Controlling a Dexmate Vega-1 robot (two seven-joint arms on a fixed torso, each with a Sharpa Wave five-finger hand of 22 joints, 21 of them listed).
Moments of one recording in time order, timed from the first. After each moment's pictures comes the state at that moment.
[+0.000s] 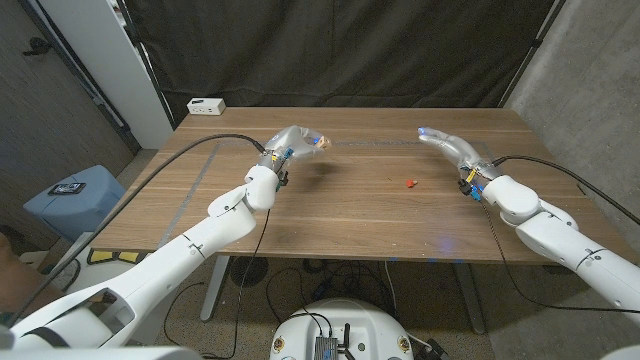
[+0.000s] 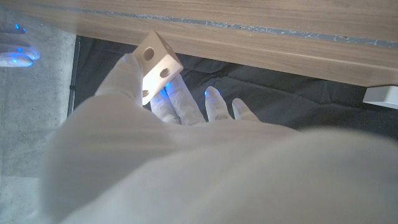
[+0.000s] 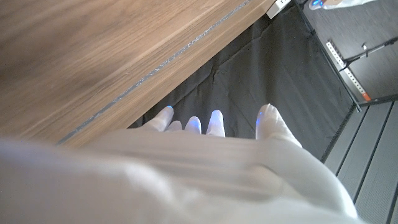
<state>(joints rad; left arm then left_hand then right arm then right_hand) 0.79 0.61 0.61 -1.76 0.32 0.24 0.33 0.97 -0.11 0.33 -0.13 0.23 0.85 -0.21 0.20 0.18 0.88 -0.22 0.30 0.34 0.42 -0.04 0.20 0.18 0.10 0.10 0.19 0.17 -0.95 -0.86 -0.36 -1.52 0.29 0.29 -0.01 0.41 0.06 0.38 -0.19 0.20 0.26 -0.13 0.23 0.18 0.04 -0.06 0.20 0.18 -0.11 -0.03 0.20 0.18 0.09 -0.04 0.19 0.16</state>
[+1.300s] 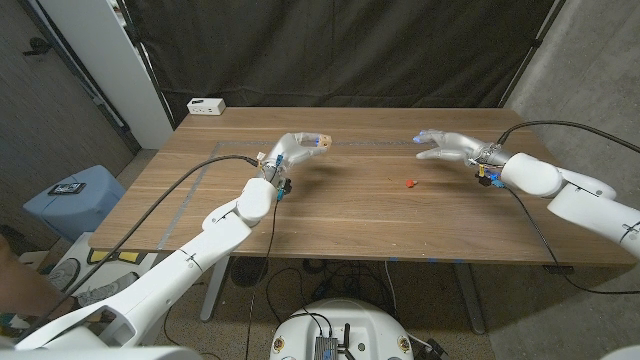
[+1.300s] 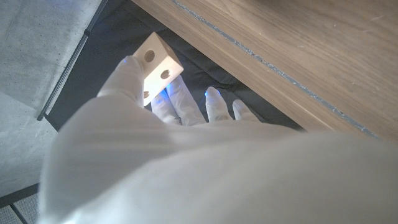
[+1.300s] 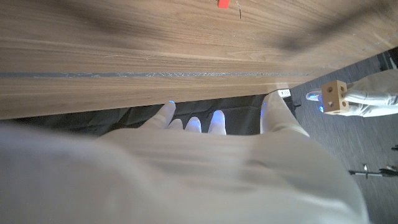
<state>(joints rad) 0.88 0.58 0.54 -1.70 0.00 0.02 0.35 0.96 -0.08 0.31 -0.13 0.22 0.84 -0.21 0.20 0.18 0.86 -0.22 0.29 0.36 0.41 -0.04 0.20 0.19 0.09 0.11 0.19 0.17 -0.87 -1.08 -0.41 -1.64 -0.04 0.21 0.10 0.55 -0.02 0.41 -0.19 0.19 0.27 -0.16 0.23 0.19 0.05 -0.07 0.20 0.18 -0.09 -0.03 0.20 0.18 0.14 -0.01 0.19 0.16</state>
